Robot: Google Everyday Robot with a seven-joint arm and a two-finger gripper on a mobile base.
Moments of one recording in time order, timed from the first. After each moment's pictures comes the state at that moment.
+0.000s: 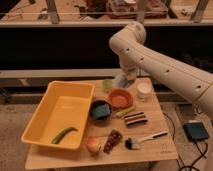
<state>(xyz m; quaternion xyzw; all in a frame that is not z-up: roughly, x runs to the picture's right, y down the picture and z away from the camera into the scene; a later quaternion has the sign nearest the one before) 0.133 -0.072 0.709 -0.20 0.07 -0.08 0.97</state>
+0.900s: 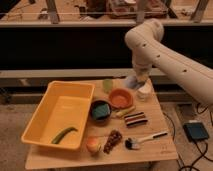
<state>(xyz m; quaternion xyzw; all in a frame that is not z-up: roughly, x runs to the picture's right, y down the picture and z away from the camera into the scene) 0.203 -0.050 0.682 -0.24 0.08 0.00 0.97</state>
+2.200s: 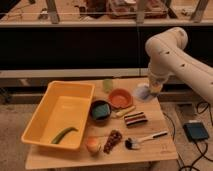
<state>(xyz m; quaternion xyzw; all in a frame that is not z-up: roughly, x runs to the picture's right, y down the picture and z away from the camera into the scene) 0.233 -0.003 0.664 -0.27 0.06 0.01 0.96</state>
